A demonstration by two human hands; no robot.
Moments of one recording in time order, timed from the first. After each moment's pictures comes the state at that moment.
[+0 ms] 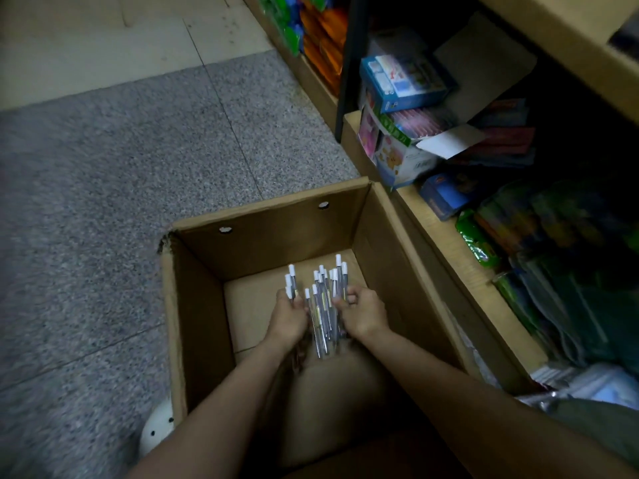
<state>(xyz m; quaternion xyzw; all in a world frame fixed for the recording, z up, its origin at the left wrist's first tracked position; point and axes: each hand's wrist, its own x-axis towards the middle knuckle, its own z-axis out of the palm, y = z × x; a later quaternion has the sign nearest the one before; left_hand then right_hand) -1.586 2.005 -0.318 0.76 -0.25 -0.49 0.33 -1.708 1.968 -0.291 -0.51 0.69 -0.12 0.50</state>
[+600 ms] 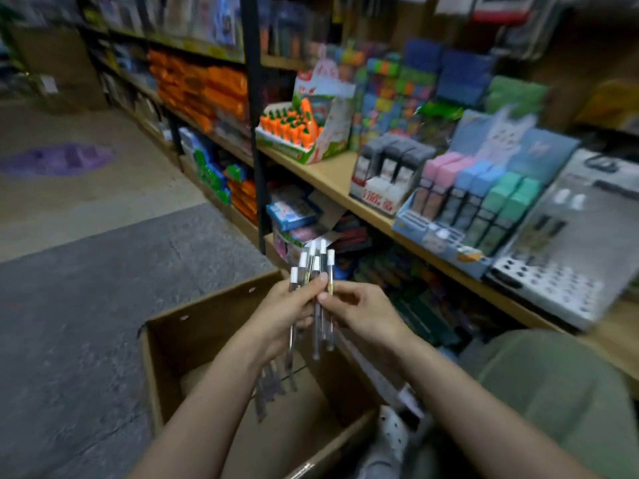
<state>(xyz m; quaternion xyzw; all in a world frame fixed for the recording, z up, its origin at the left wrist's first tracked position) -1.670 2.048 -0.059 0.38 -0.43 -0.69 0.44 -1.820 2.082 -0.013 -0.60 0.53 -0.37 0.47</state>
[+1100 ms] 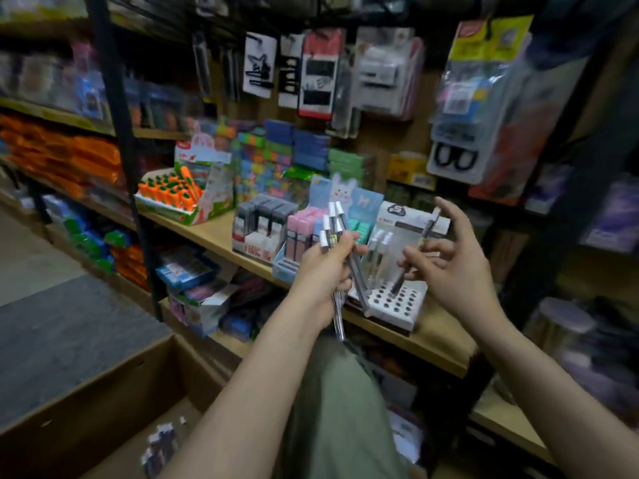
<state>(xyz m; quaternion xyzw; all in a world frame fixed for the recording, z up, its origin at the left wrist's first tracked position) -1.877 2.074 0.100 0.27 -0.44 -0.71 0.47 -2.034 2.152 0.113 -0.54 0.58 -0.60 0.10</state>
